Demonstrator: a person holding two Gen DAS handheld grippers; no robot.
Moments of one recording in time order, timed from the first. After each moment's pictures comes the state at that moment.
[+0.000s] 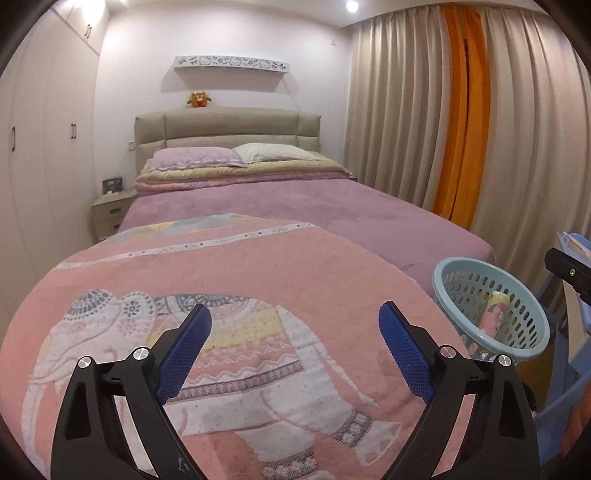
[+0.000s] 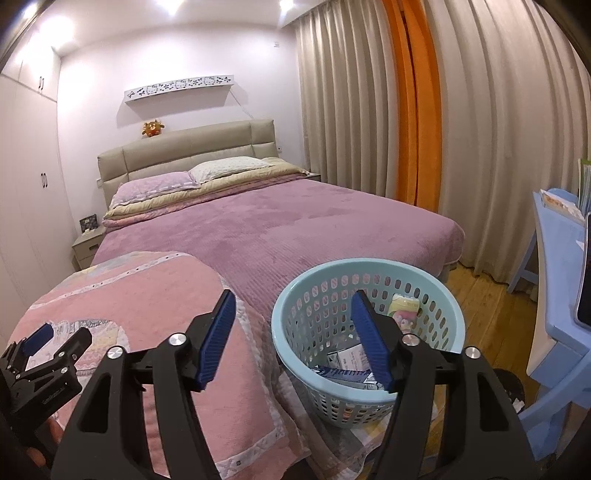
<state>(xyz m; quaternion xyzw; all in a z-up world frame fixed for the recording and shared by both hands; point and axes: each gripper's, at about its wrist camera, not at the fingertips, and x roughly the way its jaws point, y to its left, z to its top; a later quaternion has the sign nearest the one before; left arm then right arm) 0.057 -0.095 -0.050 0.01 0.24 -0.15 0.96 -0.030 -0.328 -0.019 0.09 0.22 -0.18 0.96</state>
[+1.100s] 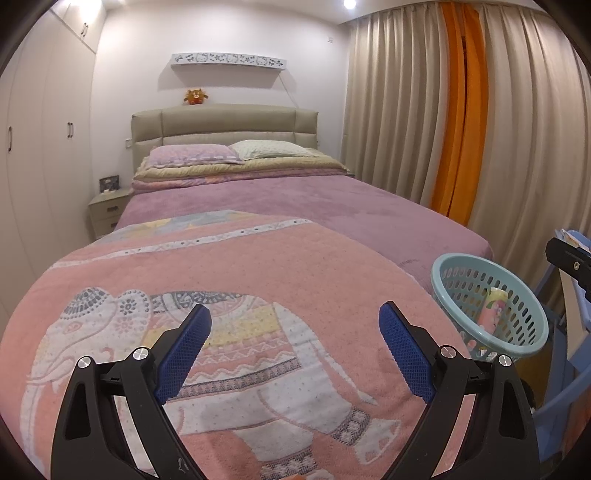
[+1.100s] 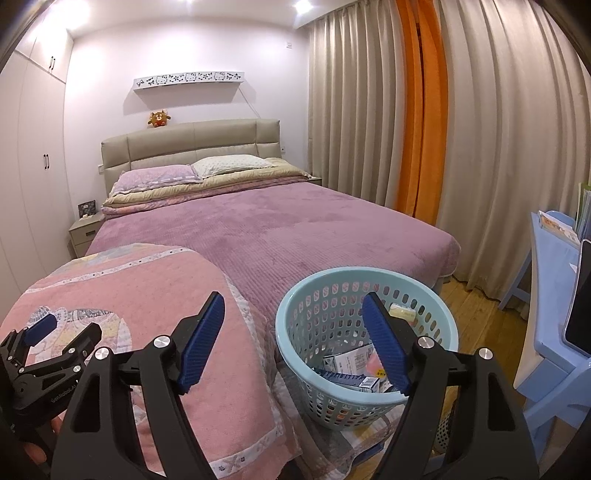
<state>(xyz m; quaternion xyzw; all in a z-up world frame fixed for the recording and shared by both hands) 0.057 -0.100 -0.051 0.01 0.24 -0.16 0.96 -0.028 -0.311 -0.009 0.05 0.22 -0.19 0.96</state>
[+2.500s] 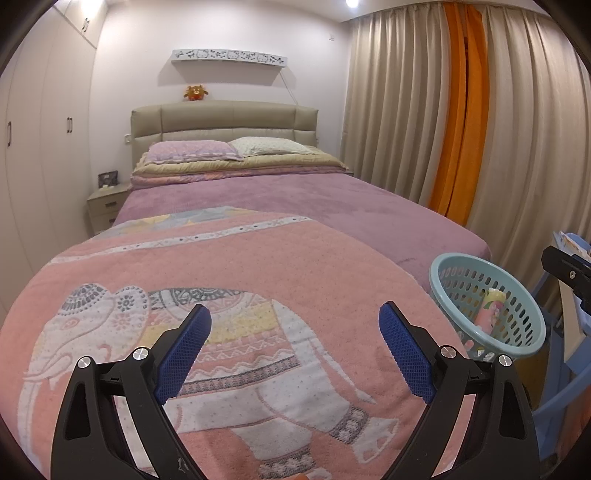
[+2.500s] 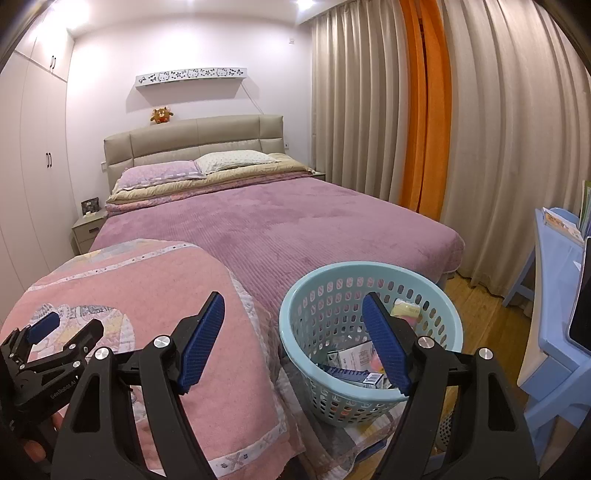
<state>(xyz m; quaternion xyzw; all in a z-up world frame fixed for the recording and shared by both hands) 0.058 -0.097 -0.052 0.01 0.25 -0.16 0.95 -0.029 -0.318 -0.010 0.05 0.23 -0.18 0.96</state>
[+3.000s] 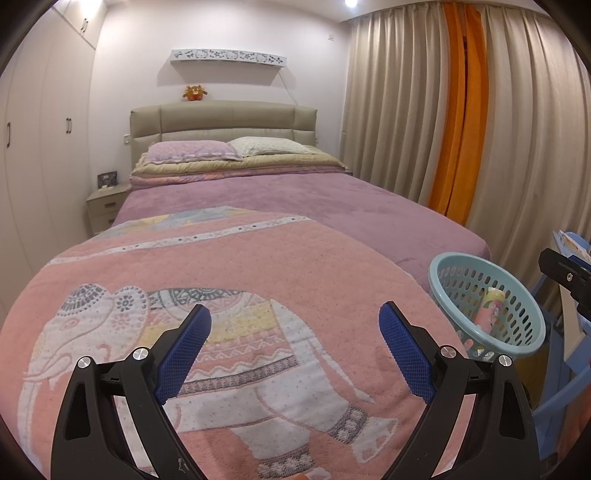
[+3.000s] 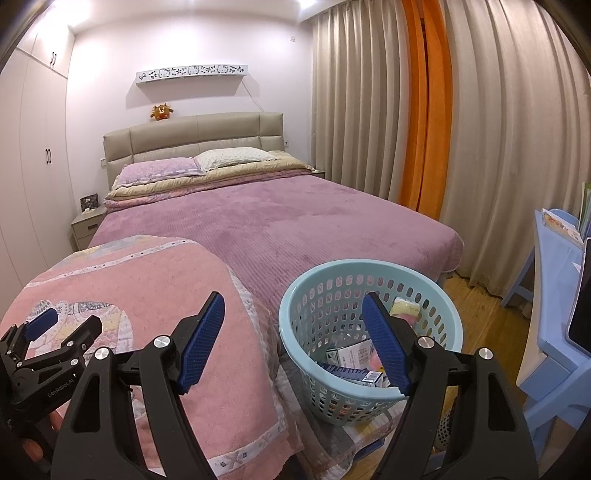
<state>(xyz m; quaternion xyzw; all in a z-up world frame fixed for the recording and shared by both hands) 0.057 -0.097 -0.051 0.01 0.25 -0.16 0.95 -0.026 -0.317 -0.011 0.05 0.24 -0.18 0.95</state>
